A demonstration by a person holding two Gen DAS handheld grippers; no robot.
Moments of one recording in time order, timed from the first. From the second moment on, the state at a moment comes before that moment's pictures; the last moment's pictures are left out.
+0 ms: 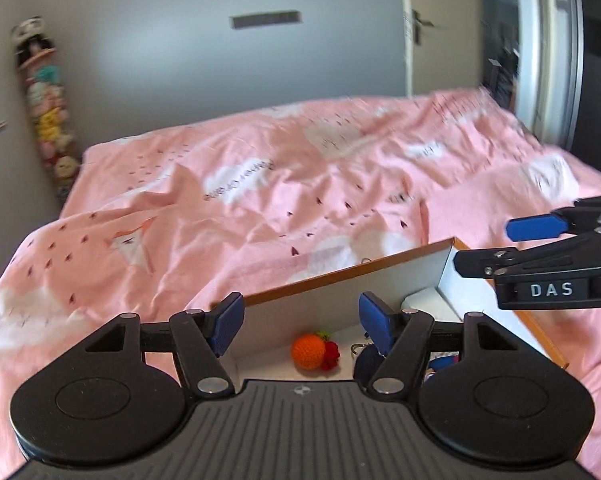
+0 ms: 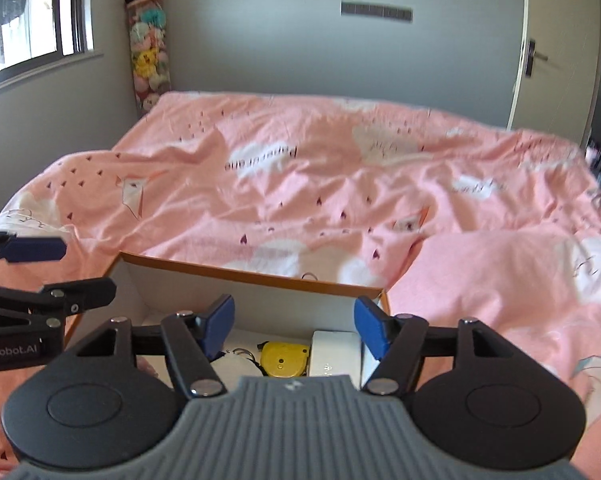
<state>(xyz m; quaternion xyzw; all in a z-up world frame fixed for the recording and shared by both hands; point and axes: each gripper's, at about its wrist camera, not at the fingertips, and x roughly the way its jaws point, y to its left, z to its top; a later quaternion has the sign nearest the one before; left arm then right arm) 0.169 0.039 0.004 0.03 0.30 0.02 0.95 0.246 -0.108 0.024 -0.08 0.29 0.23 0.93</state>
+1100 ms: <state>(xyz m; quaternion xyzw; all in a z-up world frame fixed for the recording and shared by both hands) 0.060 0.039 -0.049 0.00 0.29 0.10 0.95 0.091 -0.127 -0.033 -0.05 0.18 0.16 0.97</state>
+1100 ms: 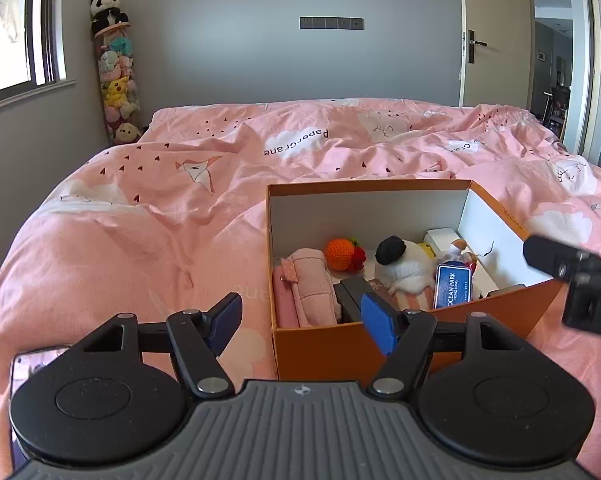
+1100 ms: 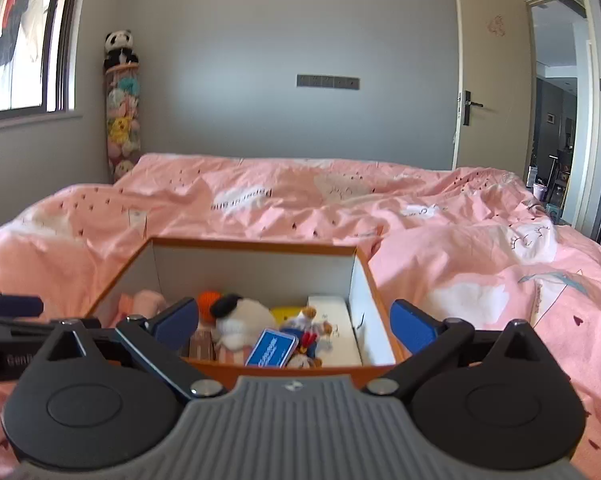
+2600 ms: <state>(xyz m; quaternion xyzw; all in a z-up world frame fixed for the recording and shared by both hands) 0.066 0.030 -0.068 0.01 0.35 0.09 0.93 0.105 -0.126 -0.067 -0.04 0.27 0.15 0.95</state>
